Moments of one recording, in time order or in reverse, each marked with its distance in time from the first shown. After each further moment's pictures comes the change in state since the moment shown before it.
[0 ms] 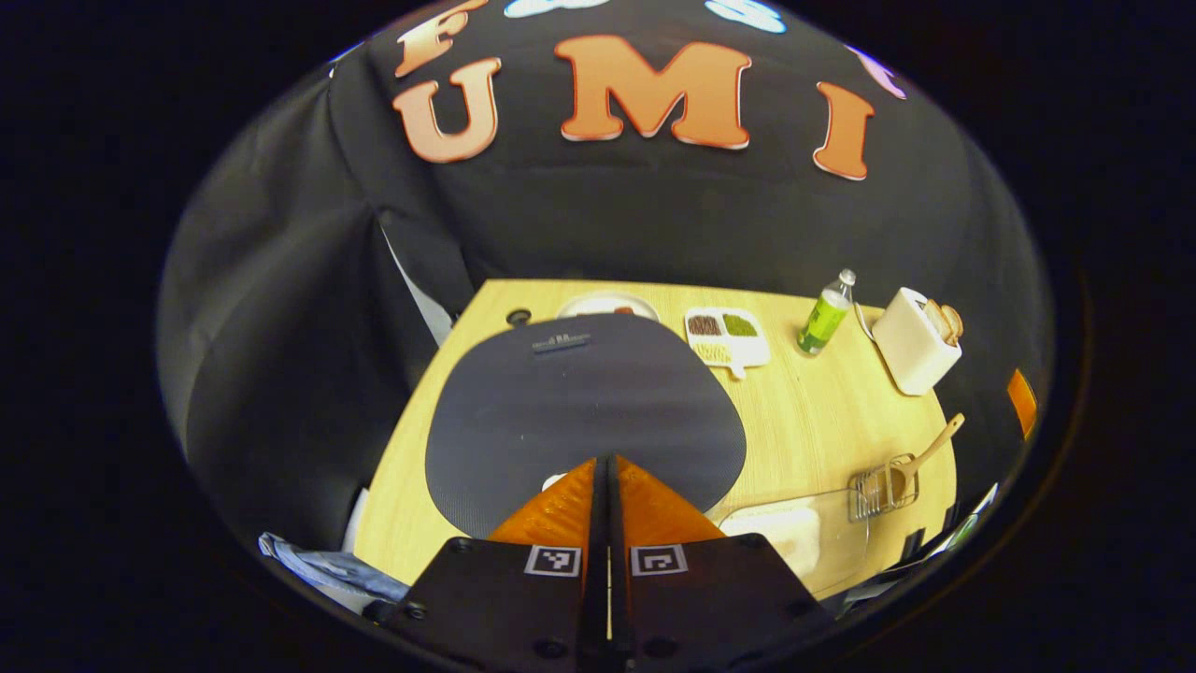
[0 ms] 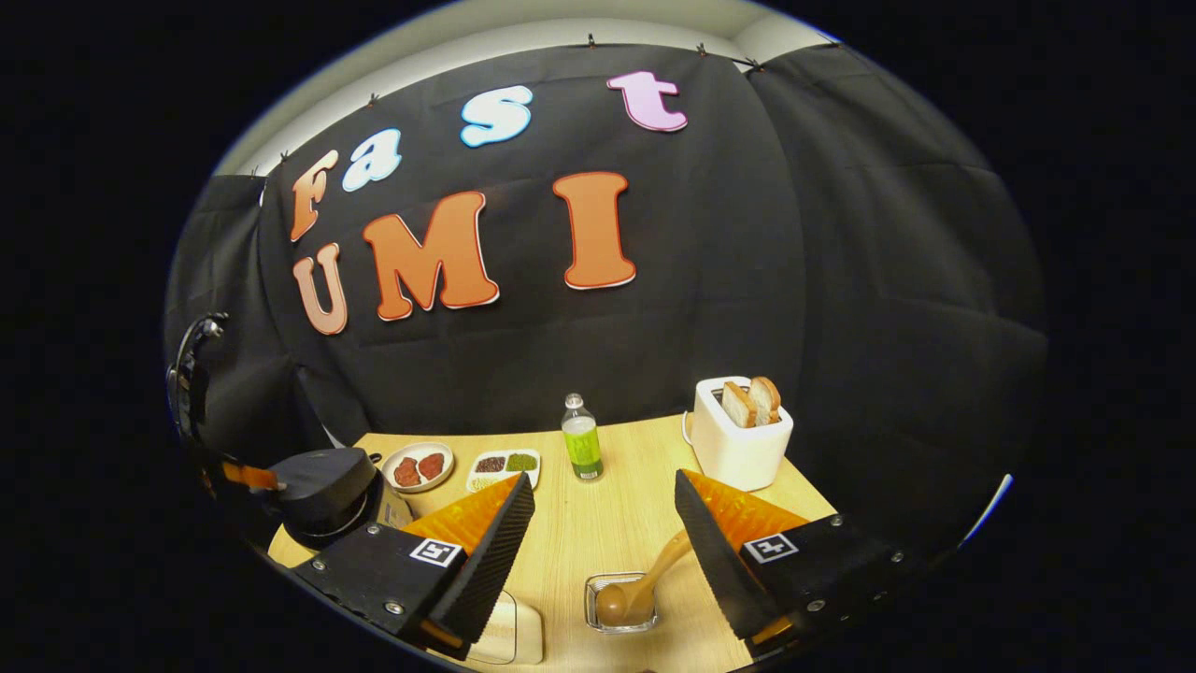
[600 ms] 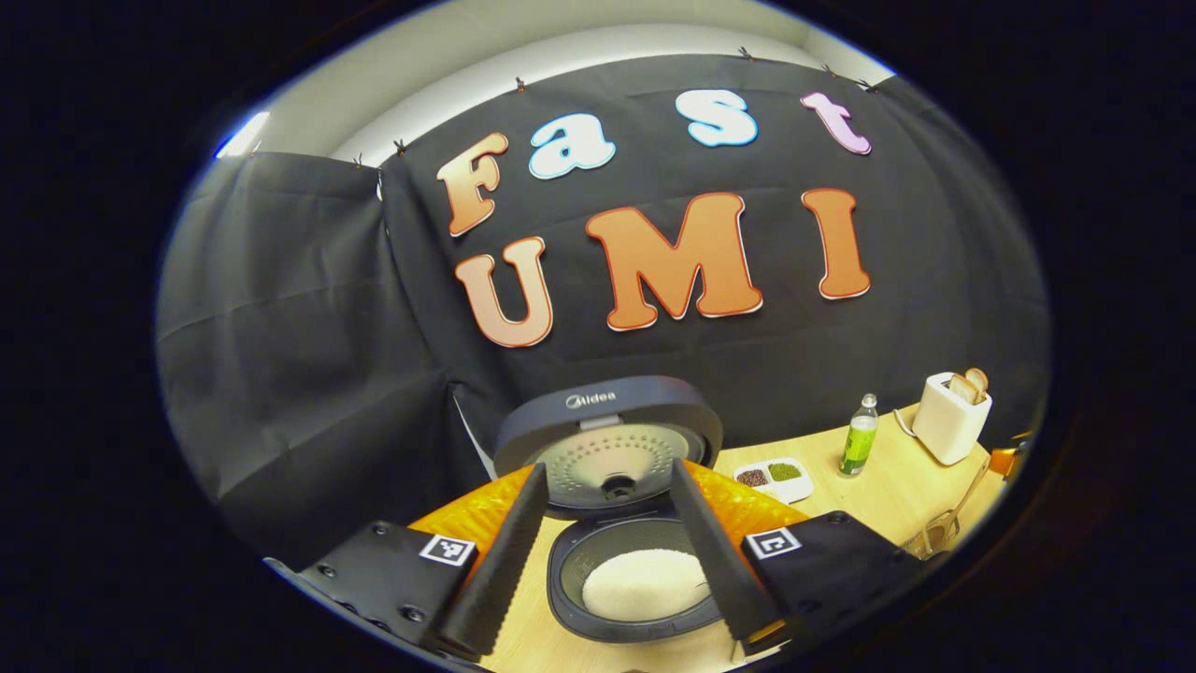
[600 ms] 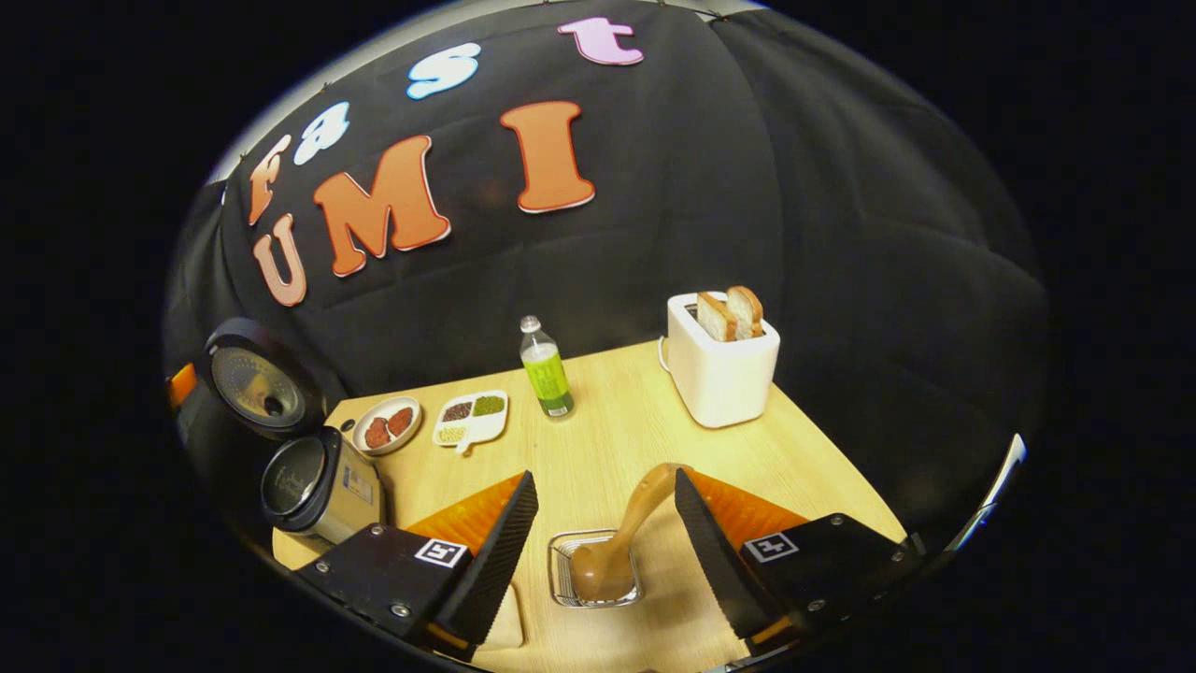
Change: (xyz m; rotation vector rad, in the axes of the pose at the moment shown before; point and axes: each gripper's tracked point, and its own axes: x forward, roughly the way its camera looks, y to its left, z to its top) left arm -0.084 0.015 0.086 0.086 -0.517 0.185; right arm 0.033 -0.034 -0.082 0.068 0.218 -0.064
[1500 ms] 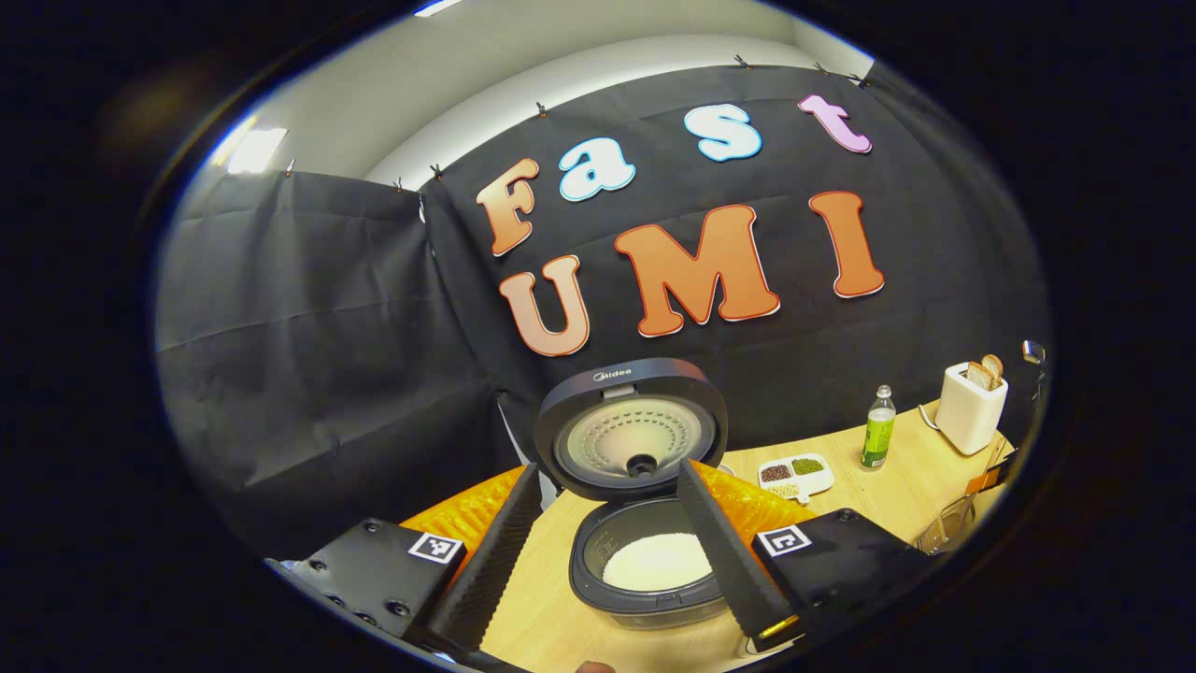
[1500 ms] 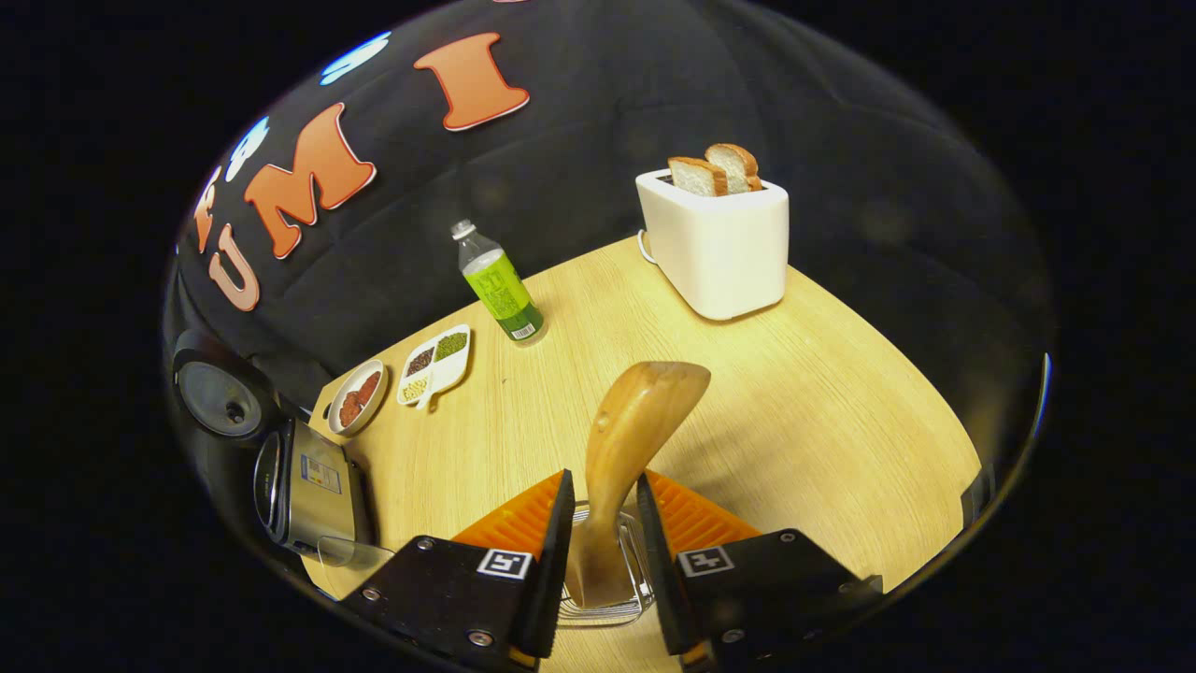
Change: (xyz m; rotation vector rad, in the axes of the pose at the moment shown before) left arm -0.064 -0.004 -0.029 -0.002 -0.007 0.130; right arm 0.069 -0.016 -0.084 0.164 0.262 -0.006
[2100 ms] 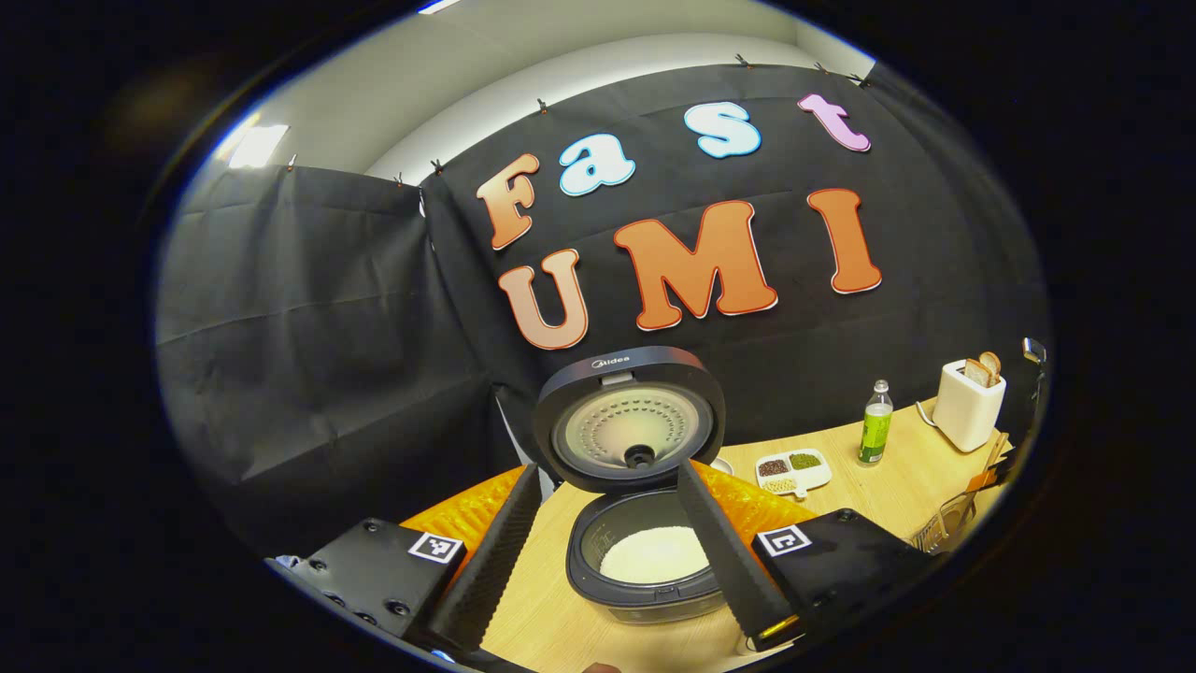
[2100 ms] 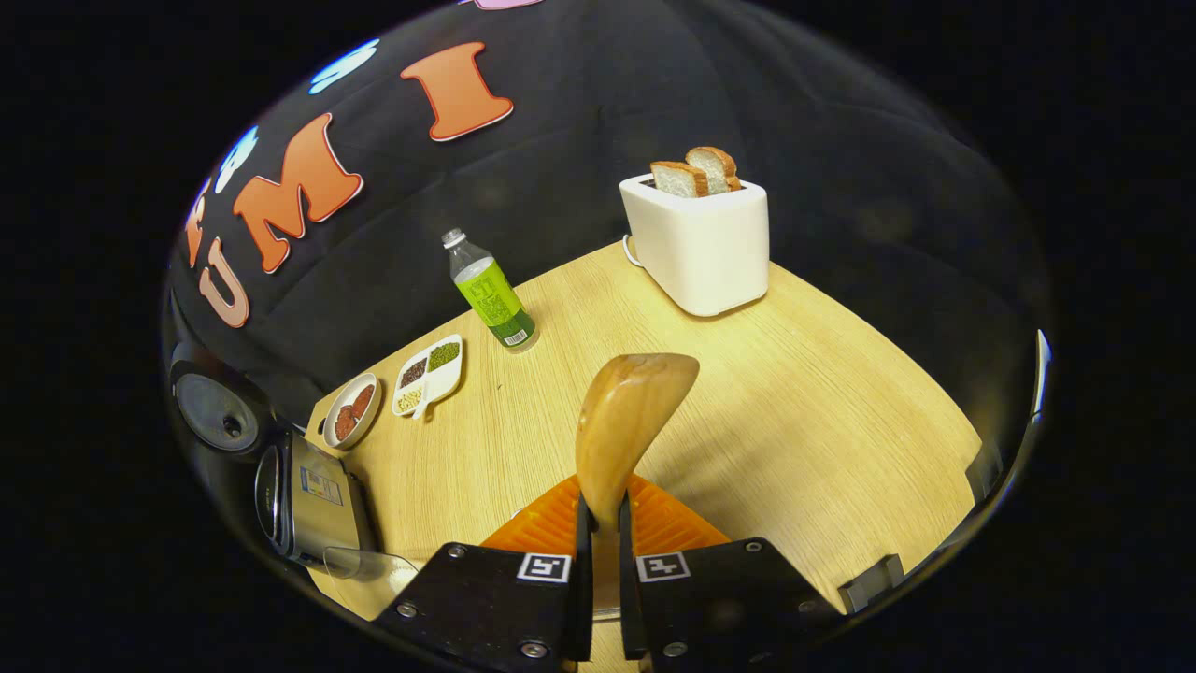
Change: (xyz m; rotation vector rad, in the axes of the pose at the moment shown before) left arm -0.001 -0.004 -0.006 0.007 -0.005 -0.033; right arm -0.011 0.010 -0.003 0.035 -0.063 -0.048
